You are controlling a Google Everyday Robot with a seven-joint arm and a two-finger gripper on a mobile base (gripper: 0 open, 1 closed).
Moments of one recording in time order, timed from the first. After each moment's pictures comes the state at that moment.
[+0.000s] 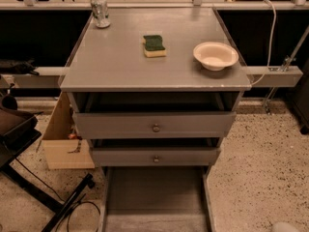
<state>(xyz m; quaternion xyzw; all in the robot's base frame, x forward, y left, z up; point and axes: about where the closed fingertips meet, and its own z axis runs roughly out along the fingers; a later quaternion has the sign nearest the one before) 0.308 -0.302 0.229 -0.38 0.87 0.26 0.17</state>
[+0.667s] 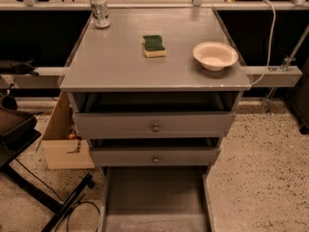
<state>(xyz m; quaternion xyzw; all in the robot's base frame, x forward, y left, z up) 0.247 -0.279 0.133 -0.37 0.86 0.33 0.15</state>
